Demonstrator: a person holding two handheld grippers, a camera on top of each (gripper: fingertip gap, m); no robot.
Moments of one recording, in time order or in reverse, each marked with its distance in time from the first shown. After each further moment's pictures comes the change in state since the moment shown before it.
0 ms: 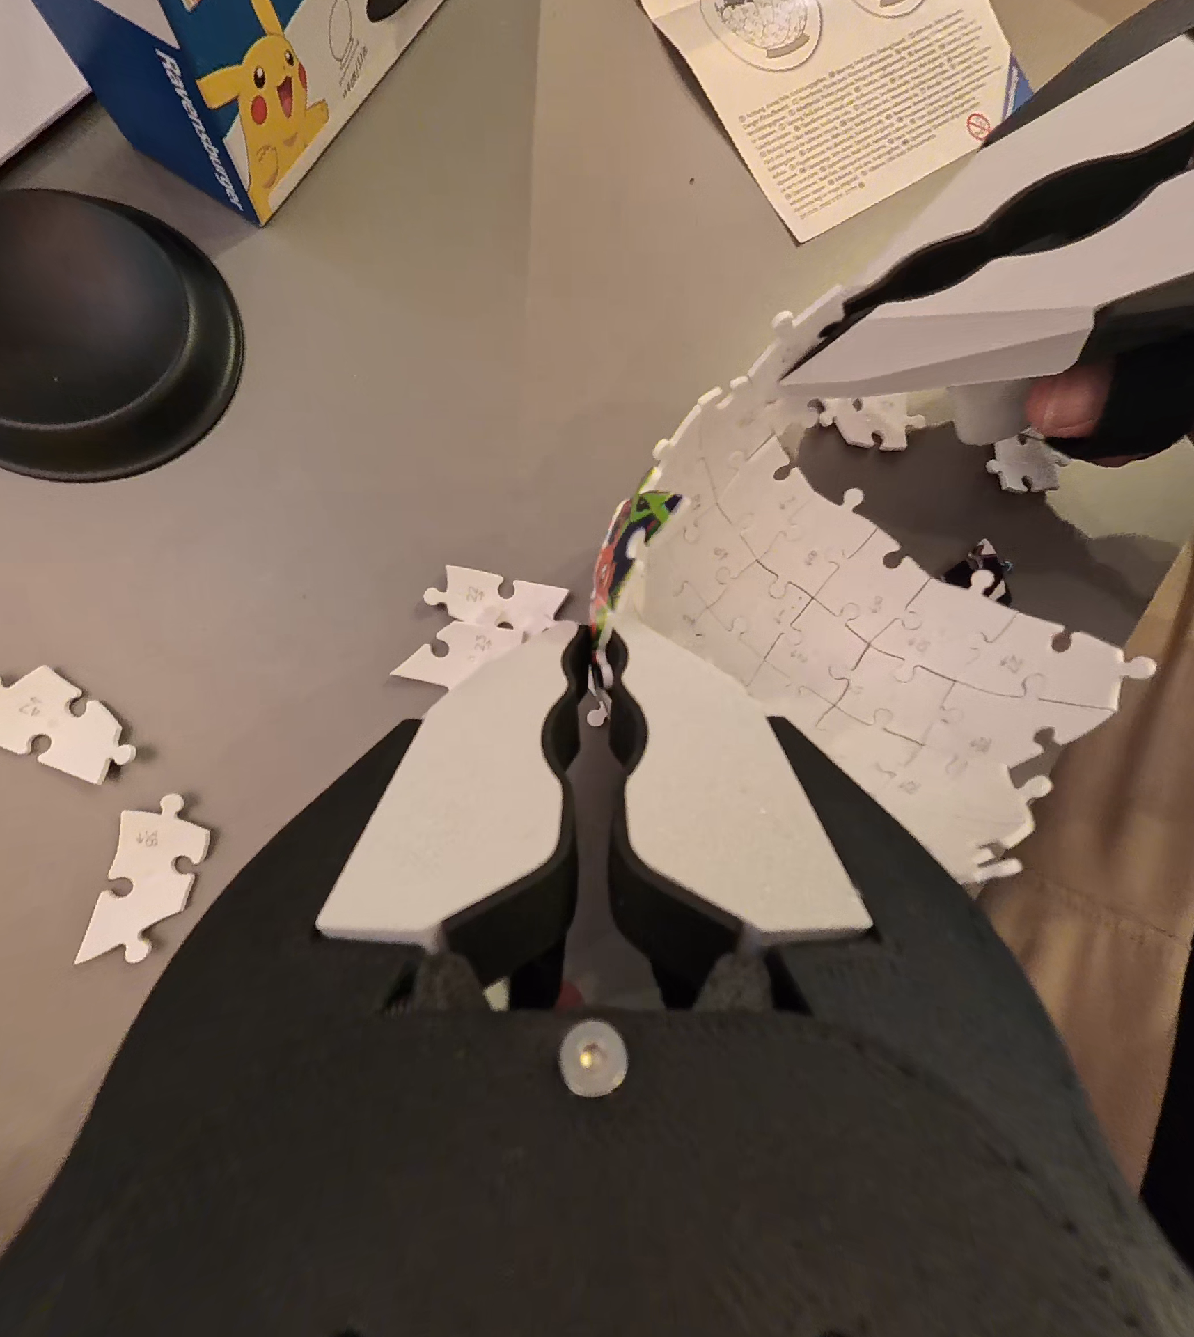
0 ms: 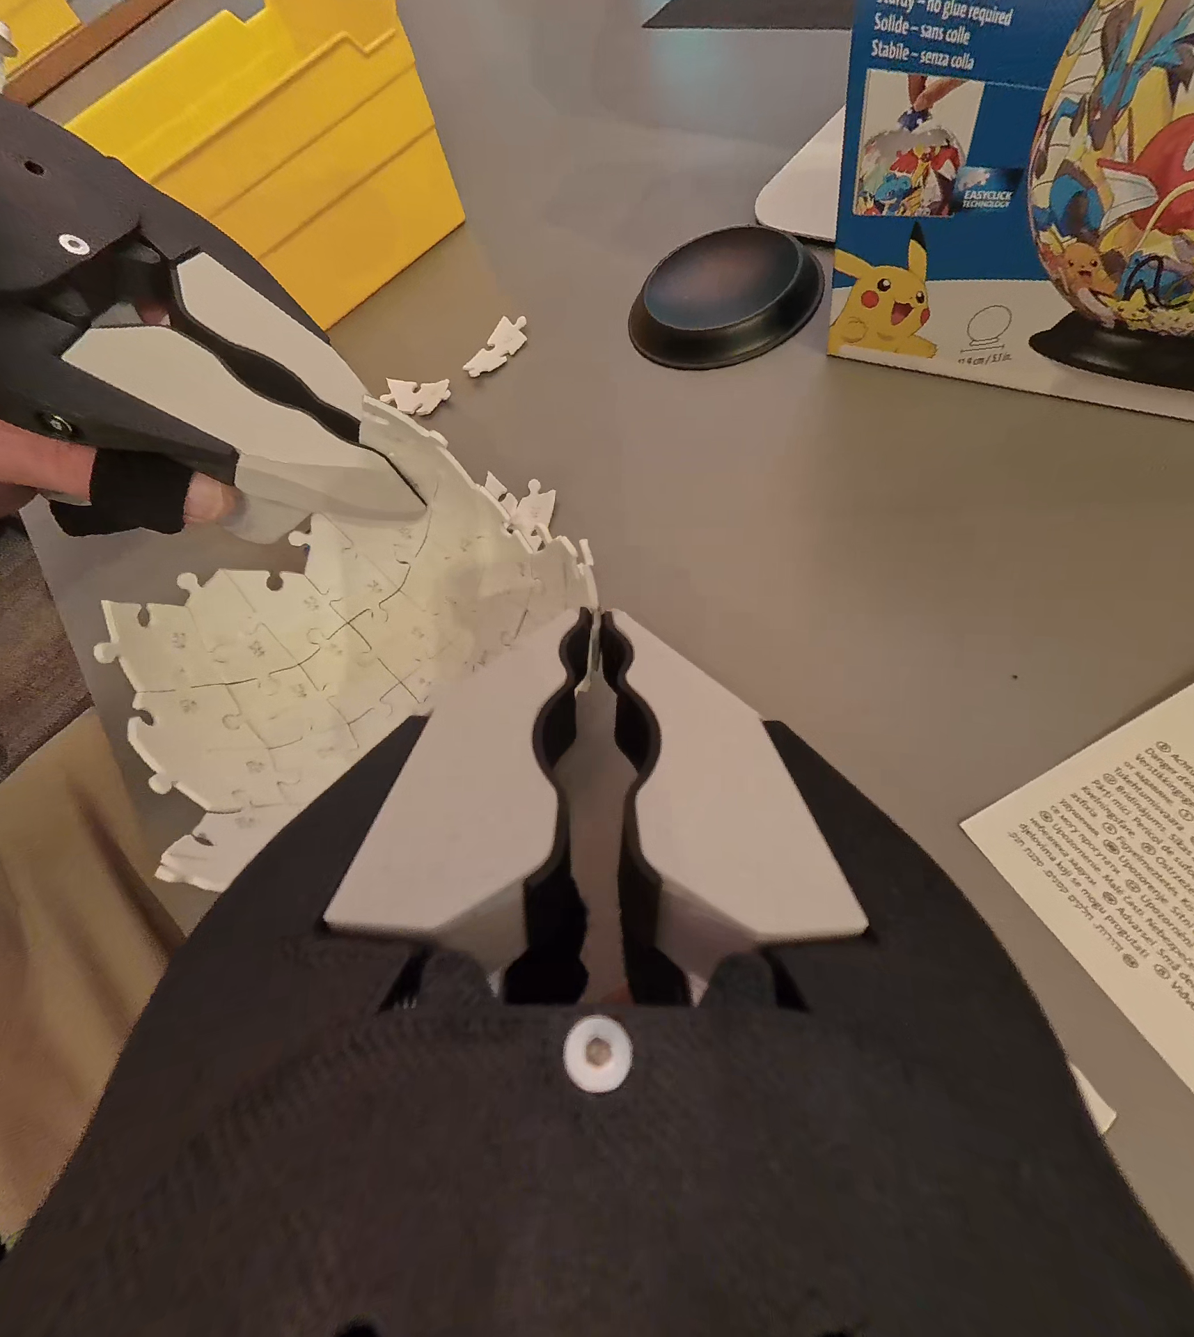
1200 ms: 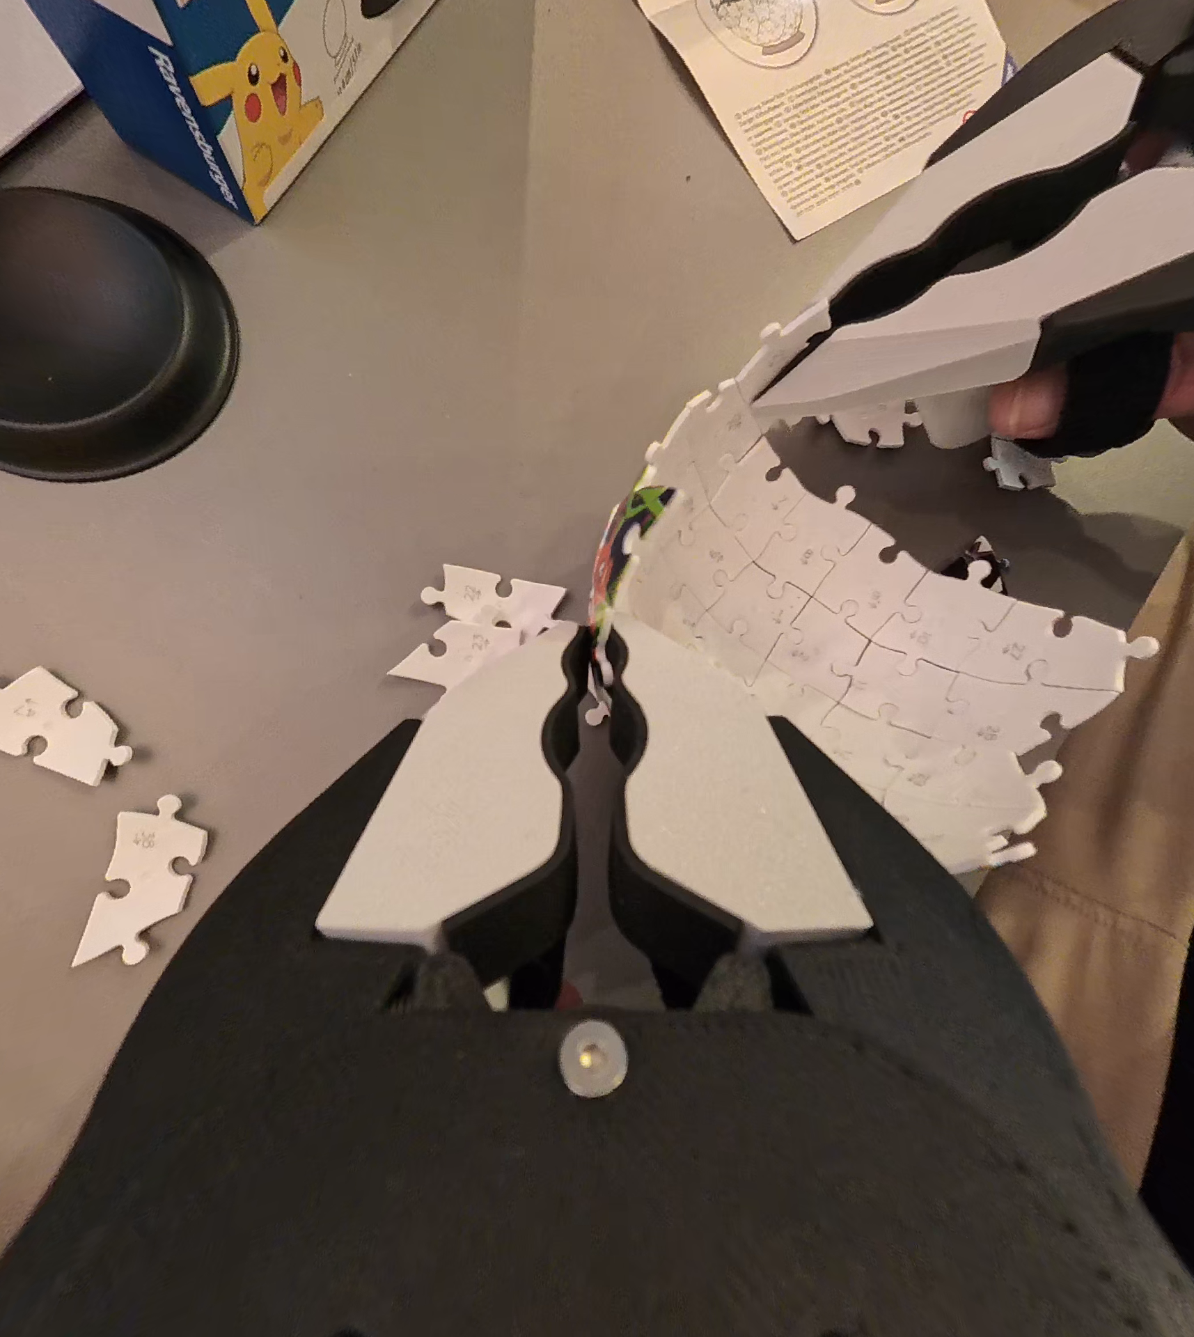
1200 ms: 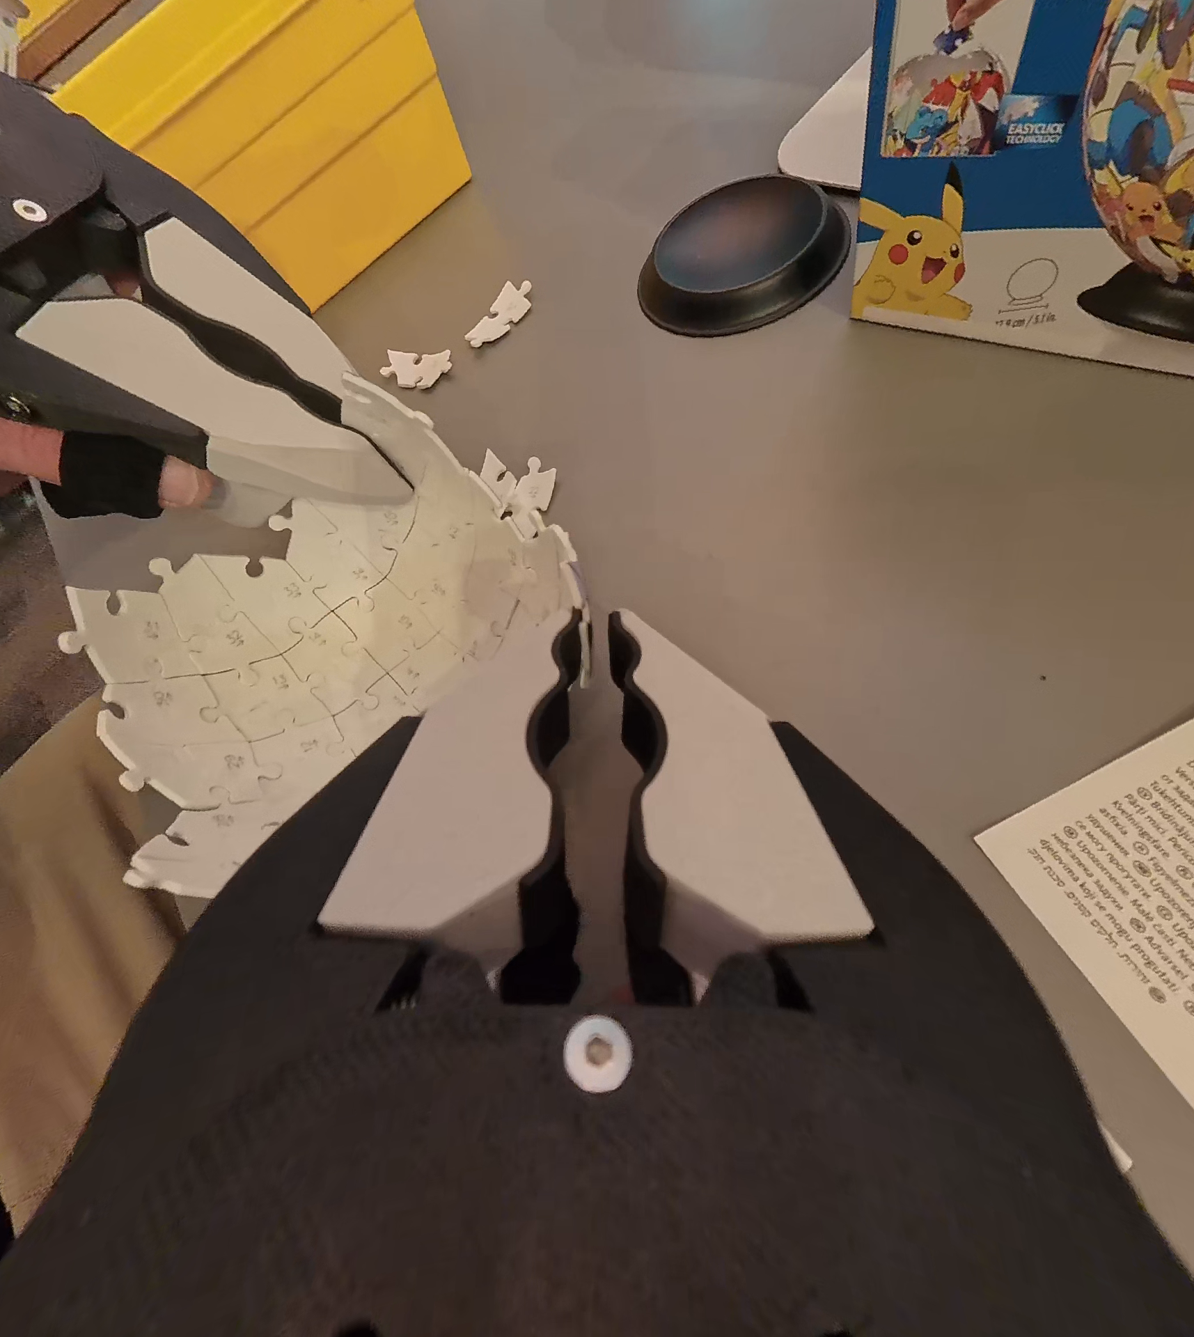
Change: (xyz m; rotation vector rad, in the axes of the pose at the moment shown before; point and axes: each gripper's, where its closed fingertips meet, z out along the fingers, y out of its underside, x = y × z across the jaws) left arm 0.001 0.000 0.000 -0.001 0.006 0.002; right arm 0.003 0.007 0.008 -0.044 -0.041 0.015
